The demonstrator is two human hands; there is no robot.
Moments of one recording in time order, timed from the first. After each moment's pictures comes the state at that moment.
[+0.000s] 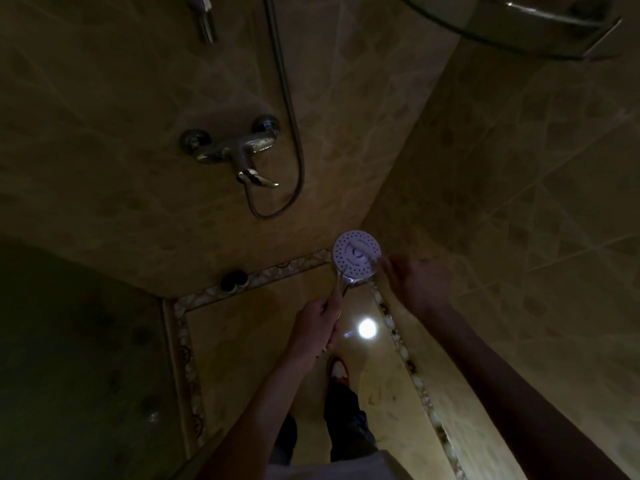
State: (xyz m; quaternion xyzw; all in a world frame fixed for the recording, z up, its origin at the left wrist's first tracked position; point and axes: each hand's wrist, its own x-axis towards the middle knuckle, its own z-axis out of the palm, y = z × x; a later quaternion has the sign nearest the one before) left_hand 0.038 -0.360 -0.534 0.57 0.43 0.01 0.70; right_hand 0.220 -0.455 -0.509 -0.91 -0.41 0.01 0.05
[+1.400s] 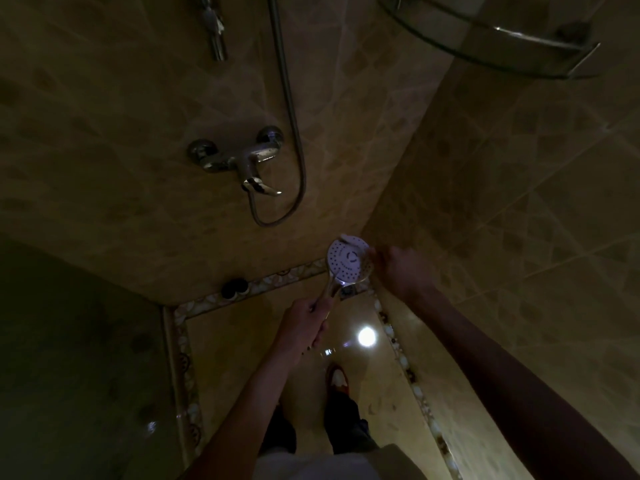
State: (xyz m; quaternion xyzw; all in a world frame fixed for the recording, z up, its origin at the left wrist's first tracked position) left_hand 0.027 -0.339 -0.532 0.57 0.42 0.01 0.70; right_hand 0.230 -0.422 -0.506 -0.91 -0.40 0.10 0.03
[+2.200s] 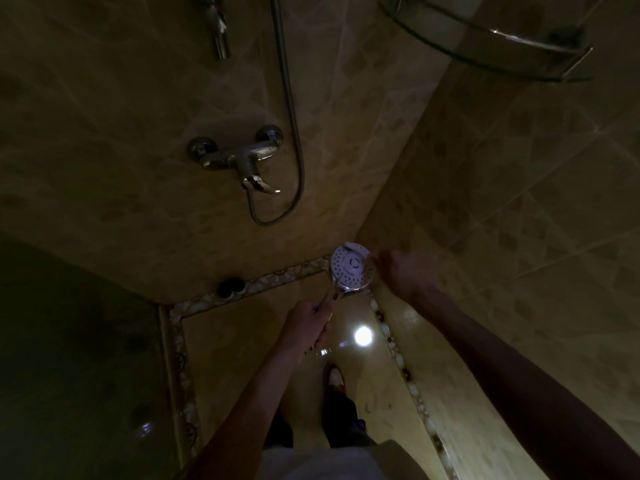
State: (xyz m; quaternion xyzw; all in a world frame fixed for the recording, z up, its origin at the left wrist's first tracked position) left_hand 0.027 -0.345 -0.542 0.57 0.43 0.00 0.70; right_hand 0.236 -0.431 -0.516 -0.90 -0.41 0.13 -0.01
